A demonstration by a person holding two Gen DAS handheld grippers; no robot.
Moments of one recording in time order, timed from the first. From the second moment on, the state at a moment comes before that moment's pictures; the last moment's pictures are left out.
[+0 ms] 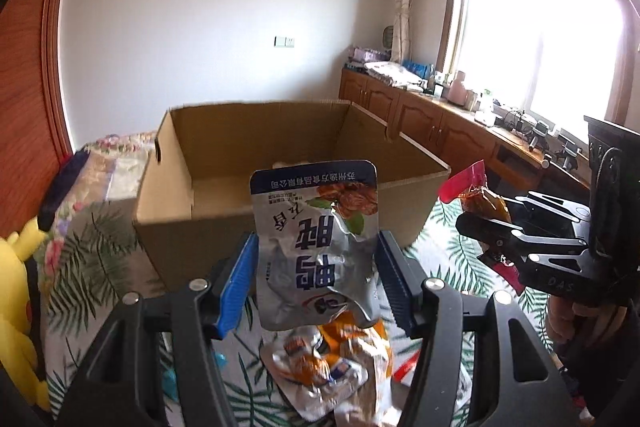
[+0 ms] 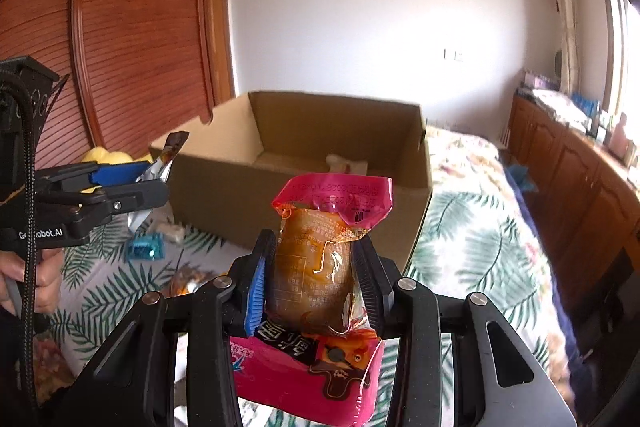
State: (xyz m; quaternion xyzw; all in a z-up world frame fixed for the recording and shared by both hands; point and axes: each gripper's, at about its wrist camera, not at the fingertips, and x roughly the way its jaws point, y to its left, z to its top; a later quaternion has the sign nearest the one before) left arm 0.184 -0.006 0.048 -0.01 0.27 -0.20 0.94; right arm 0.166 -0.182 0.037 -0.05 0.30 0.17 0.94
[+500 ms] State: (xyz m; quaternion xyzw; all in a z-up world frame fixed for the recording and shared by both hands) left arm 0.237 -0.012 0.078 0.01 0.24 -0.19 0.95; right arm 0.214 -0.186 0.067 -0.05 0.27 0.17 0.95
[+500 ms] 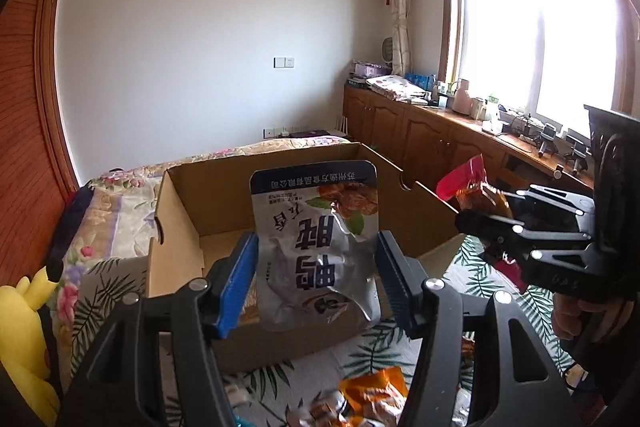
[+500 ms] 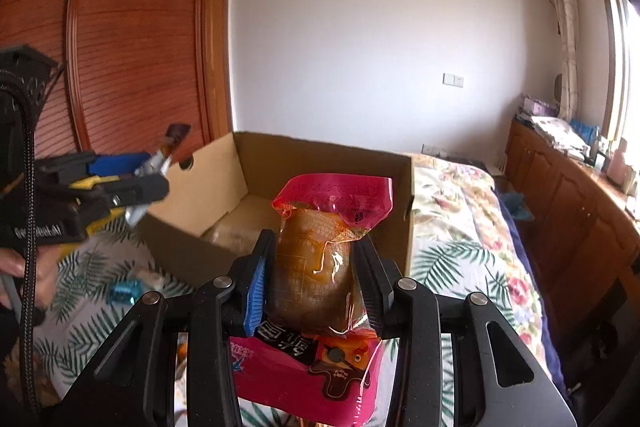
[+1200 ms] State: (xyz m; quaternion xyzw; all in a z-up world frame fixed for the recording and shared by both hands) left arm 0.313 -0.001 0.049 0.00 0.29 -0.13 0.95; right arm 0.290 -0.159 0.056 -0.07 0.27 0.16 0.95
